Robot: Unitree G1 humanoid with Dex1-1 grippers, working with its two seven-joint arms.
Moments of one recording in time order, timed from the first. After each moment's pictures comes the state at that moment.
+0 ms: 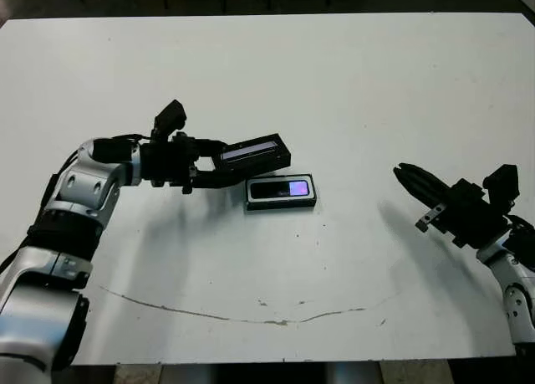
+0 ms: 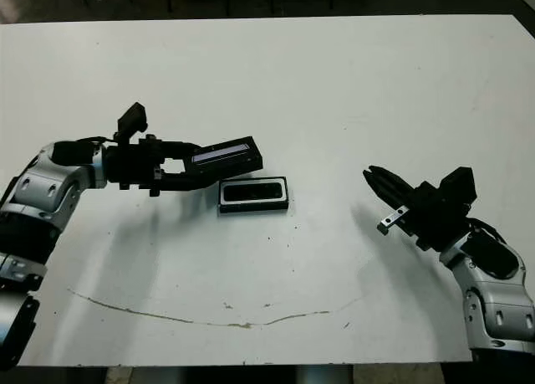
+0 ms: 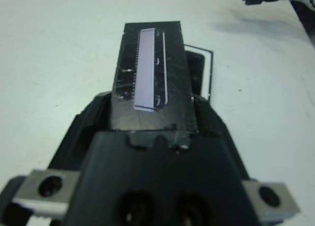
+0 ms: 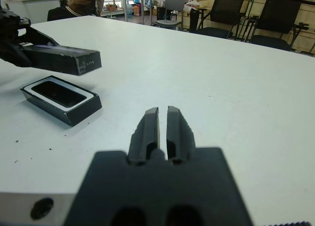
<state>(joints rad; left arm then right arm) -0.68 0.51 -0.21 0.51 -0.23 0.23 -1.19 -0.07 -0.53 -0.18 0.01 0.37 0.08 0.75</state>
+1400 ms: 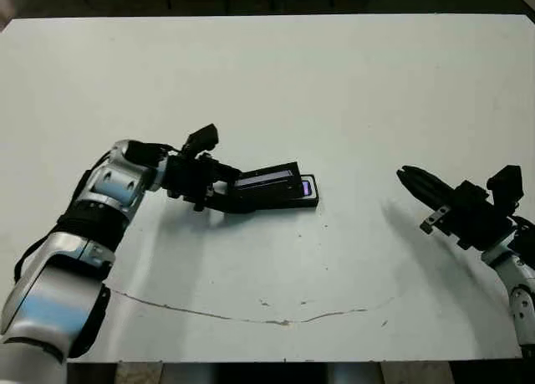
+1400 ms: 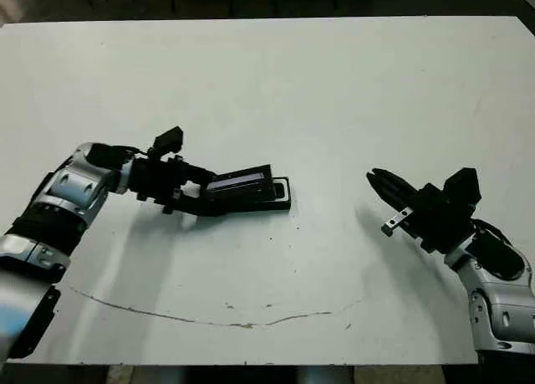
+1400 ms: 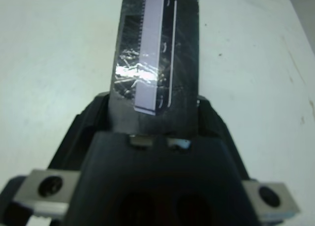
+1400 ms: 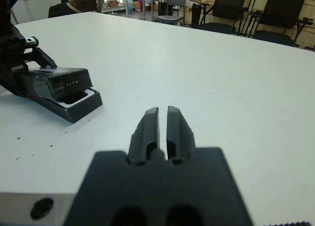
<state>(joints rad) -0.76 0.43 -0.34 0.65 -0.10 0.19 -1.33 -0.06 -0.55 -0.19 0.01 0.39 0.11 0.75</state>
